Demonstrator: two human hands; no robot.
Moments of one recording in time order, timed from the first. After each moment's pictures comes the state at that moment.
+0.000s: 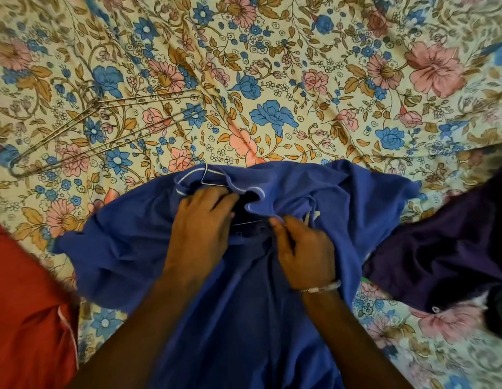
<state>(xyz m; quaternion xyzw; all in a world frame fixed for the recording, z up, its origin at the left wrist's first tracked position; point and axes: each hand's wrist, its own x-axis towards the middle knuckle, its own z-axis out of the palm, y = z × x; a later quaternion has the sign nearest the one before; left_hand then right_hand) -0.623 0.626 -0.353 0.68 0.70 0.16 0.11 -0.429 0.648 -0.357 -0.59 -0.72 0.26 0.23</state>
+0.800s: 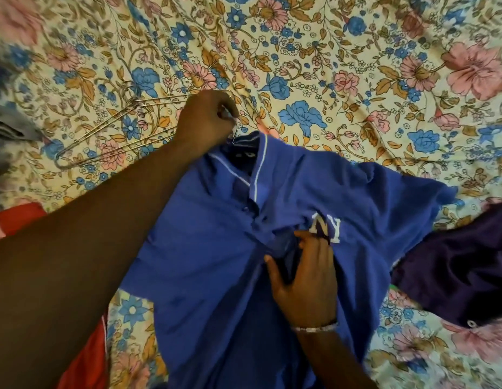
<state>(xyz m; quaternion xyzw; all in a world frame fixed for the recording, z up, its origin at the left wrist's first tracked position) -0.711 0.778 -0.330 0.55 0.77 0.21 0.25 -0.449 0.588 -0.368 -0.64 -0.70 0.27 0.17</state>
